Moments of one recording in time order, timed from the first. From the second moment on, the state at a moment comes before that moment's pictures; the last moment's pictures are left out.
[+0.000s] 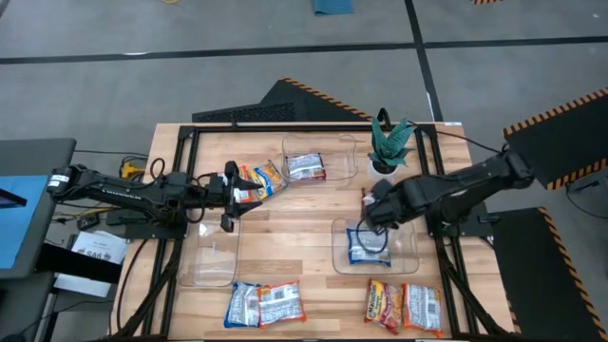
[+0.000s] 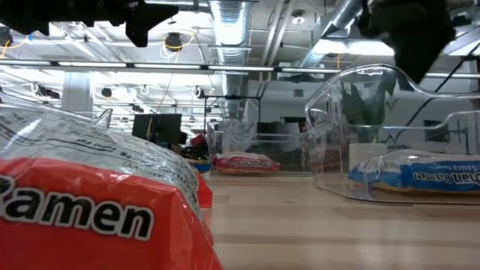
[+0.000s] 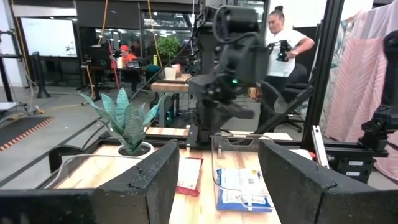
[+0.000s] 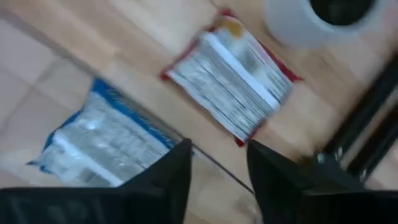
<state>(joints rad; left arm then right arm) -0.06 0.80 0.35 0.65 -0.12 -0.04 0.25 1.37 1.17 -1.39 0.29 1.16</state>
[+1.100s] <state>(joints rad) -0.06 0.80 0.35 0.66 -0.11 -0.04 -0.12 1.18 0.54 -0.84 0.22 1.28</state>
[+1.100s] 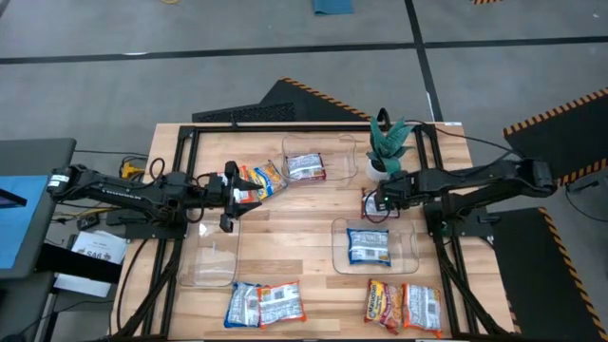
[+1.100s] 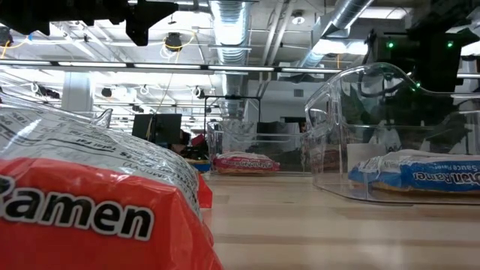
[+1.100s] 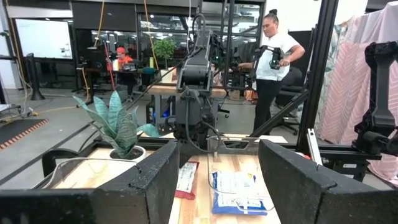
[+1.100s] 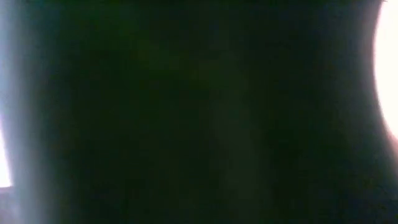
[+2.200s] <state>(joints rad) -0.06 0.75 0.35 0.68 -0.03 -0.05 0.04 1.11 0.84 -1.15 0.28 1.24</state>
